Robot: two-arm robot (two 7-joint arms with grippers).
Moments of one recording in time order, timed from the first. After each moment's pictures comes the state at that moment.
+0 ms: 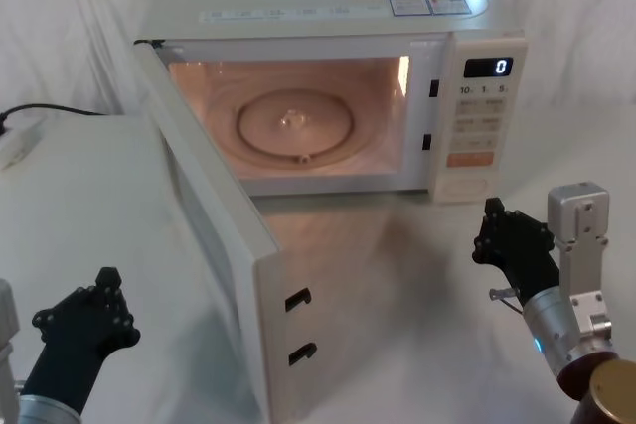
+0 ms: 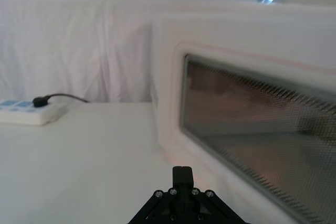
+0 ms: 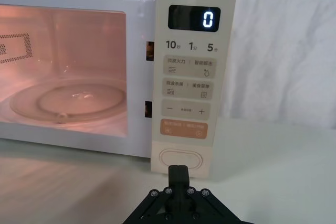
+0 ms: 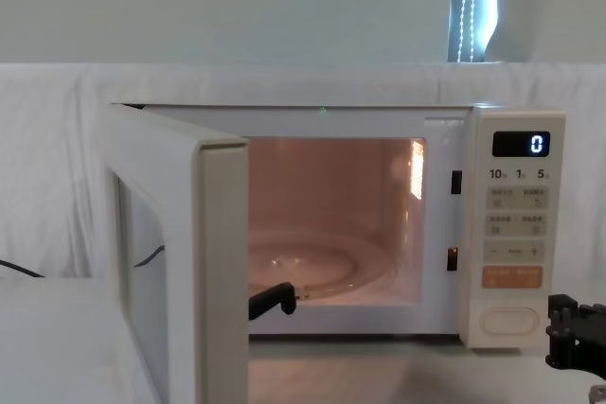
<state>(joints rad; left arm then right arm) 0.28 0.24 0.03 -1.88 -0.26 -0.03 -0.04 0.13 0.03 -0.11 -1.39 -0.01 -0.13 0.06</state>
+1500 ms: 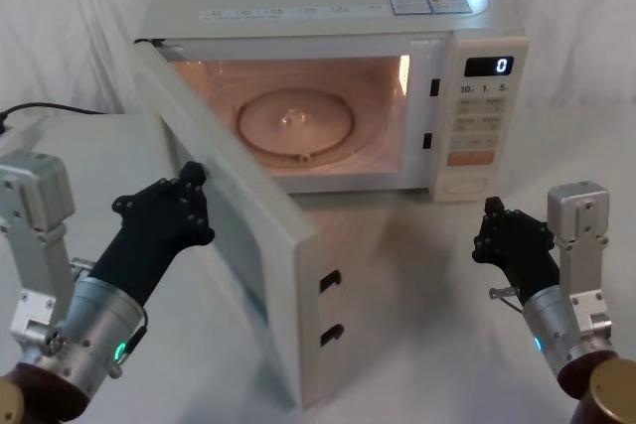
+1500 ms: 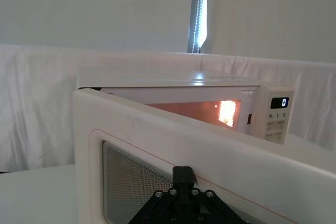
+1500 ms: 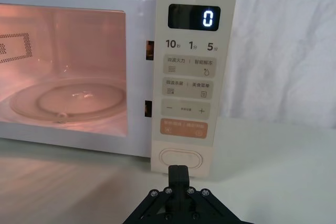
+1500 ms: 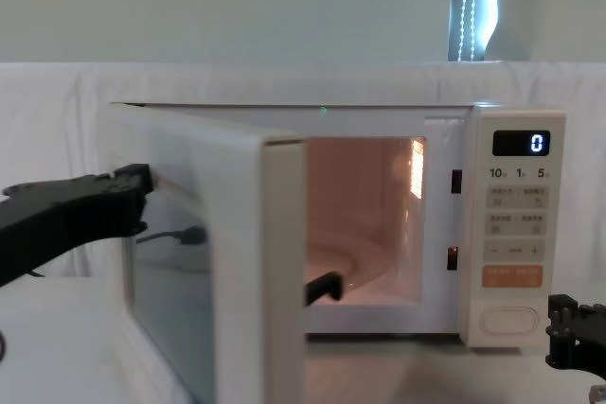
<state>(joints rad) 0.03 0.24 0.12 -1.85 -0.33 0.06 -0.21 0.13 0.03 -0.11 -1.39 -0.01 -0.13 0.06</state>
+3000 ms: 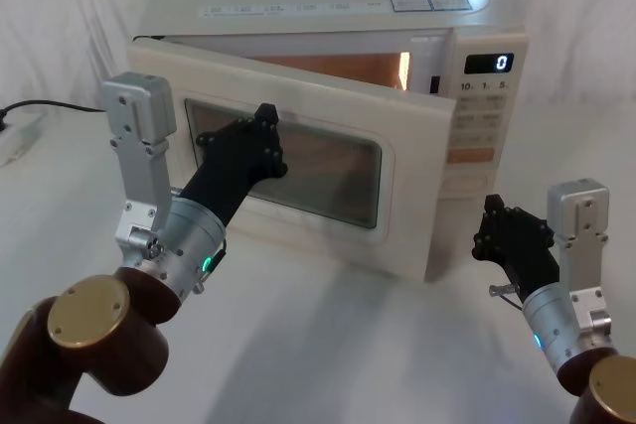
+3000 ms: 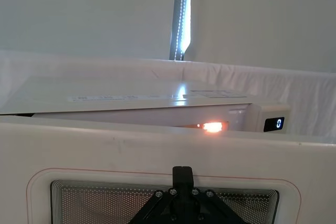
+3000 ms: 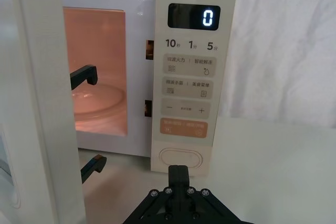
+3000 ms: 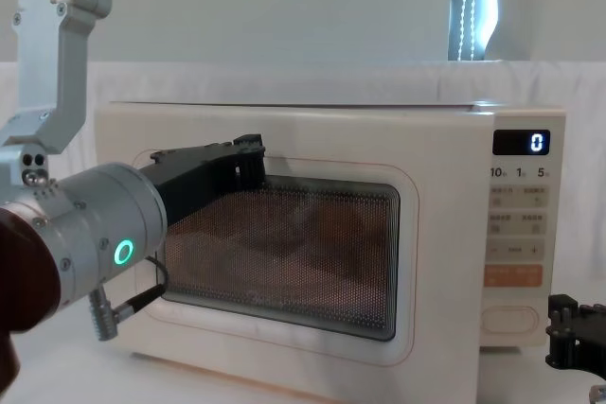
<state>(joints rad) -0.26 0.14 0.26 -1.58 -0.31 0.05 -0.19 0.13 0.03 -0.11 -1.39 -0.01 -0.13 0.06</state>
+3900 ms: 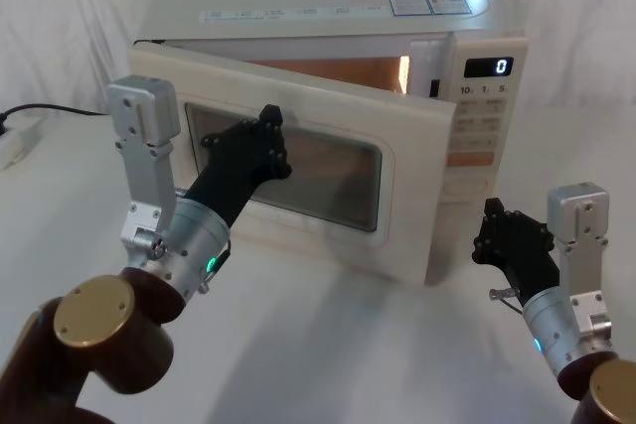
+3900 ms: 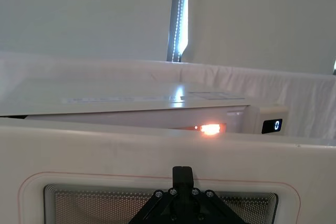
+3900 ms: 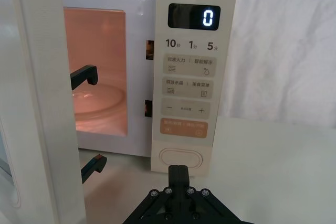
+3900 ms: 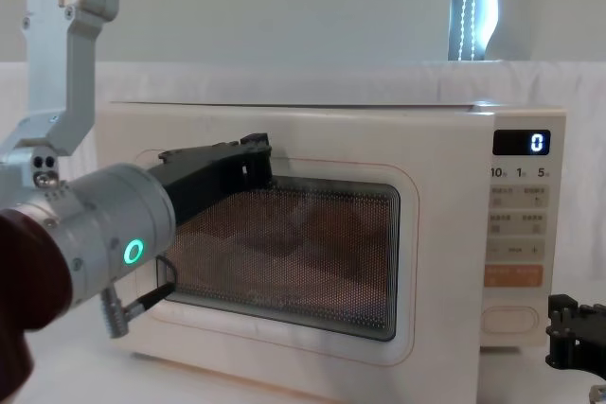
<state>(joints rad) -0.28 0.13 0.26 -1.55 -0.31 0.03 -0.21 0.13 0.03 -0.11 -1.39 -0.01 -0.13 0.06</state>
